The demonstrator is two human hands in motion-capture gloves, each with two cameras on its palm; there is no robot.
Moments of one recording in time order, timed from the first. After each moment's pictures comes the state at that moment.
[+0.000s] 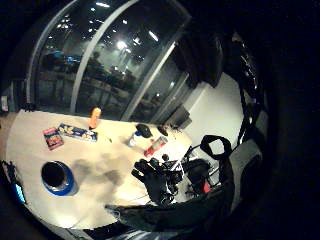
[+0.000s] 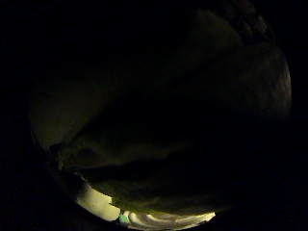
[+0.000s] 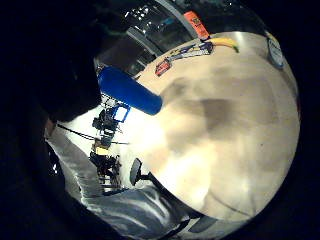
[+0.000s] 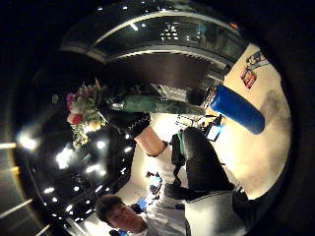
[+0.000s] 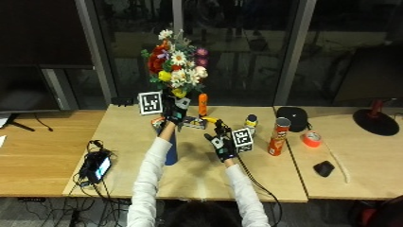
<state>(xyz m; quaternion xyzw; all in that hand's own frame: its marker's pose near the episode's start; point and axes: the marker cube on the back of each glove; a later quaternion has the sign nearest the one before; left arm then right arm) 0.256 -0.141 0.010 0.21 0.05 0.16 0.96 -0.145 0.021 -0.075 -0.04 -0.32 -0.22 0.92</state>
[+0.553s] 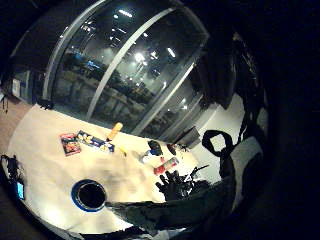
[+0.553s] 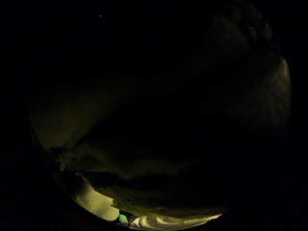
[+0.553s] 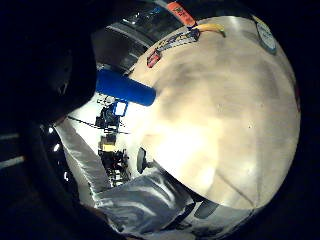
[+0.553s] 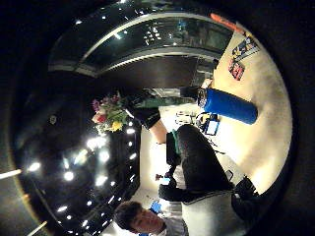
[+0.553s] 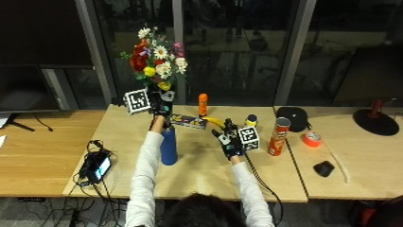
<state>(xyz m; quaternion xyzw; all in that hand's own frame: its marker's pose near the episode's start) 0.203 -0.184 -0.074 0.32 0.04 0.12 0.94 -0.118 -0.013 -0.102 -0.04 -0.27 -0.13 0.95</state>
